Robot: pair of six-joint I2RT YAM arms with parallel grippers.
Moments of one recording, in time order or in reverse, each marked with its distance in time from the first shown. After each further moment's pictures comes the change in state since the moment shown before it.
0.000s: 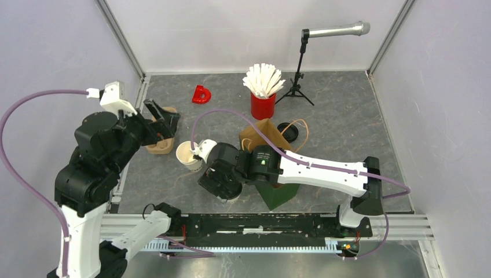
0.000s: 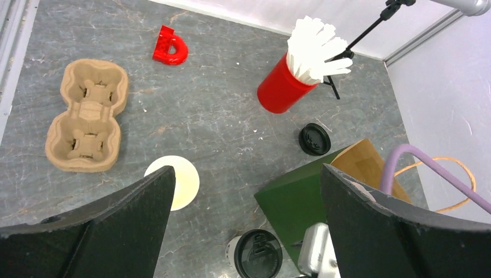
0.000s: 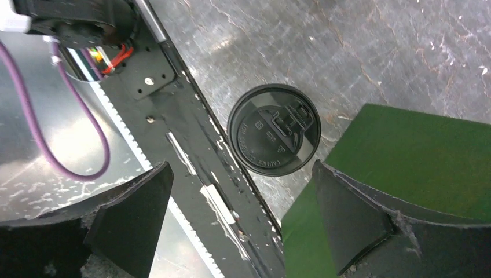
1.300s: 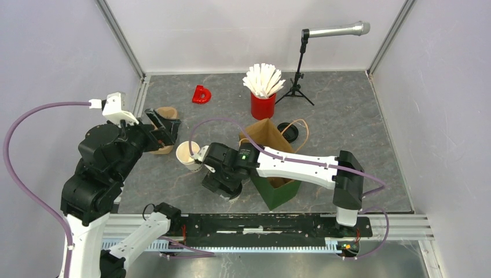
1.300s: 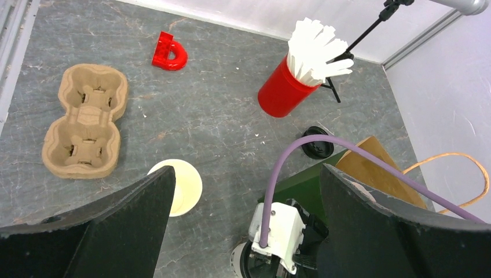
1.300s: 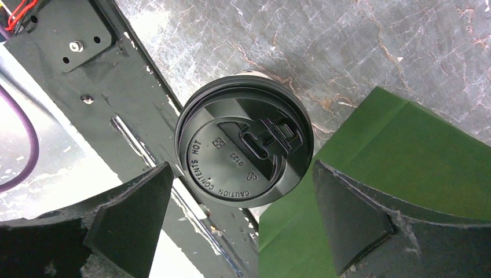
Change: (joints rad) left arm 0.000 -0.137 -0.193 0.108 -0.003 0.020; right arm -0.089 0.157 -0.045 -0.032 -0.088 -0.092
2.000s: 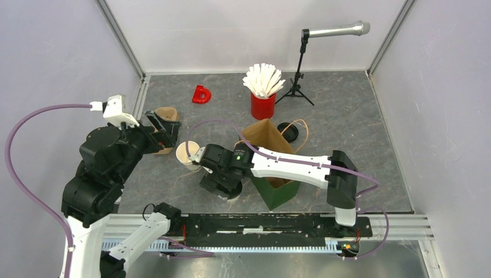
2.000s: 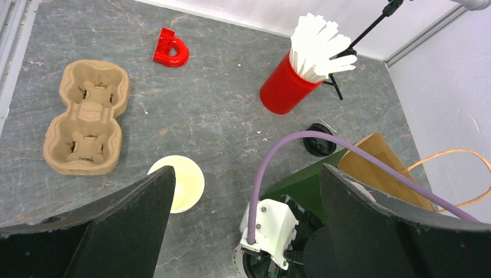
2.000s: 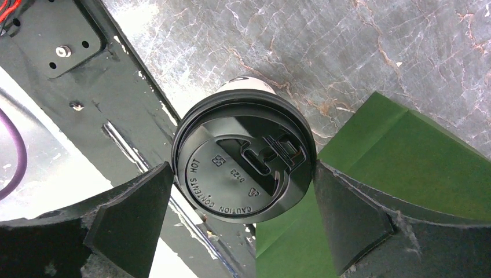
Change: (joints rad) left arm 0.000 -0.023 -0.031 0.000 0.000 0.002; right arm 0.005 0.055 0.039 -0.016 0.006 -0.005
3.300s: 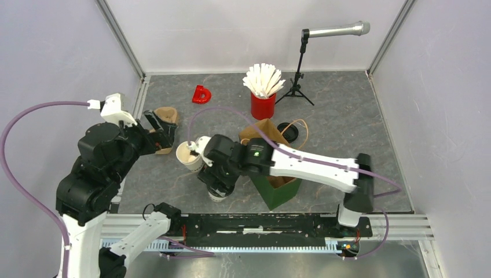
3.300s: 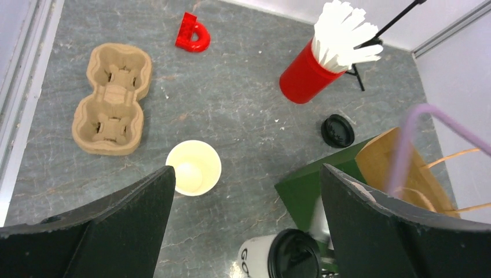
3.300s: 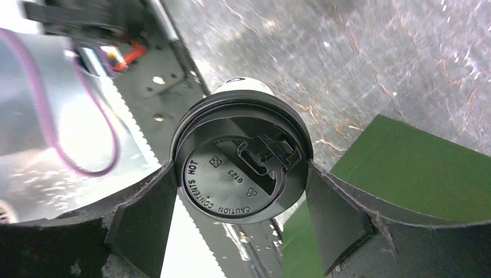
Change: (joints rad) left arm 0.000 0.040 0.072 -0.124 -0.050 0.001; right arm 0.021 -0.103 0.059 0.014 -0.023 0.040
